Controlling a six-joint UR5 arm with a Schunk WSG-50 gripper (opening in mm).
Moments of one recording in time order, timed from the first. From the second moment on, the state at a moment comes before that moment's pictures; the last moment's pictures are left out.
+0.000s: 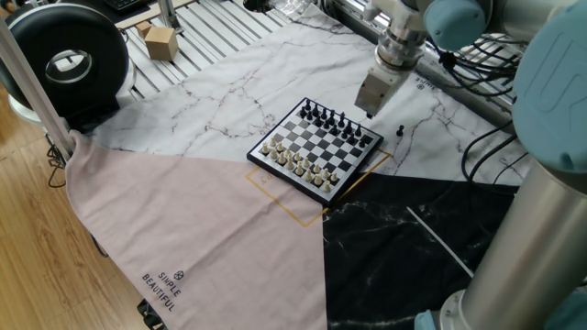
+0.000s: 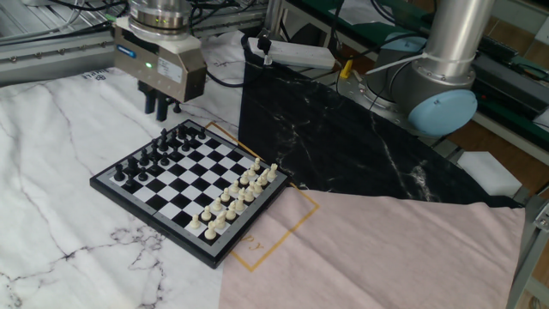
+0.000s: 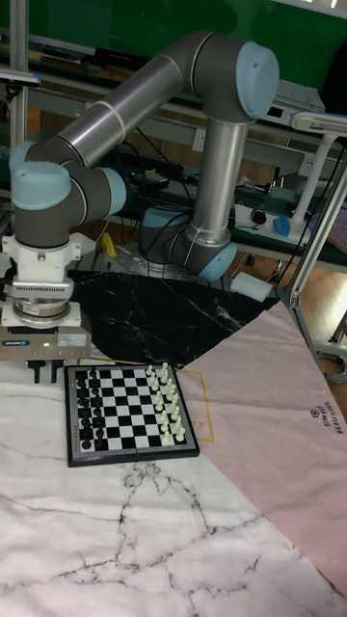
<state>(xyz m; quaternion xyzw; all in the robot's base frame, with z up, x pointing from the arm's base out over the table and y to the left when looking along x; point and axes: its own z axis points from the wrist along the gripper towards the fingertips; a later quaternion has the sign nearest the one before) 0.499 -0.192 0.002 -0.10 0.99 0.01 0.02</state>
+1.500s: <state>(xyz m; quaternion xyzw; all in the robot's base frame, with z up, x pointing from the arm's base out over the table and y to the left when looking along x) 0.457 -0.211 0.000 -0.10 0.99 0.01 -0.03</state>
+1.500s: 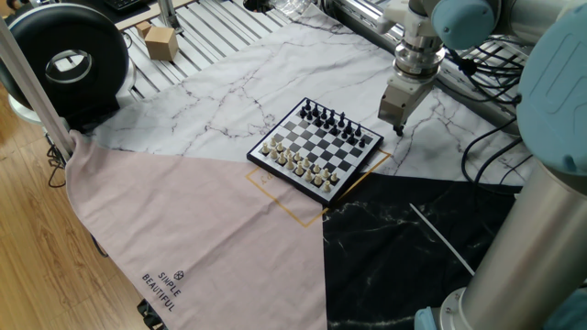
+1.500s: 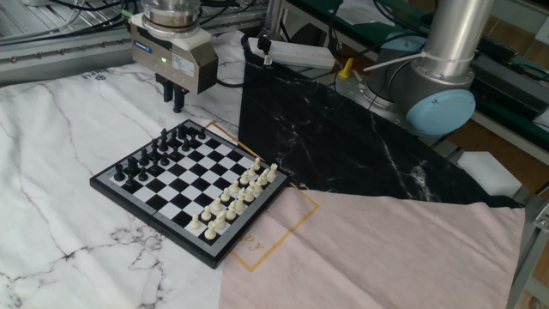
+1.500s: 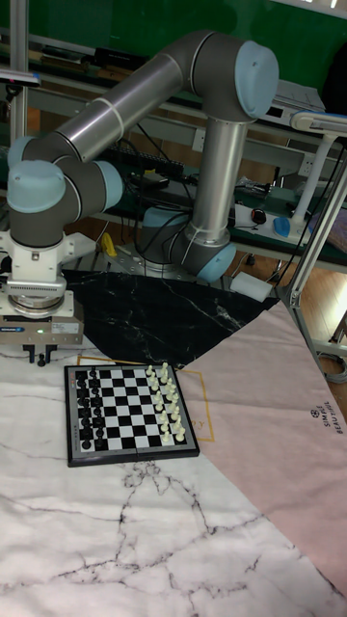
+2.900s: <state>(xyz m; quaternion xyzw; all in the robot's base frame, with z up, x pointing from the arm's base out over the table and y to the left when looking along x) 0.452 -0.210 -0.006 -0.09 1.00 0.01 -0.03</state>
